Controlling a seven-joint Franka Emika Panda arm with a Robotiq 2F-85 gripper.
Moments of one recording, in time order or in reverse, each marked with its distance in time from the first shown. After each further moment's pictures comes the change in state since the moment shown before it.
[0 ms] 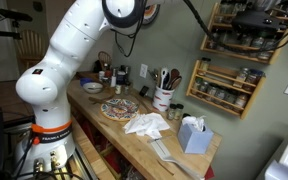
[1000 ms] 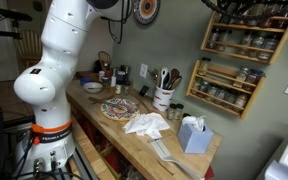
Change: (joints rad) arm -0.037 -0.186 -0.042 0.050 -0.256 -0.509 -0.138
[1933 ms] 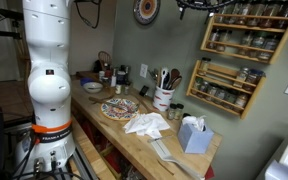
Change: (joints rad) arm 0.325 -0.291 0.070 -0.338 -0.722 -0.190 0.187
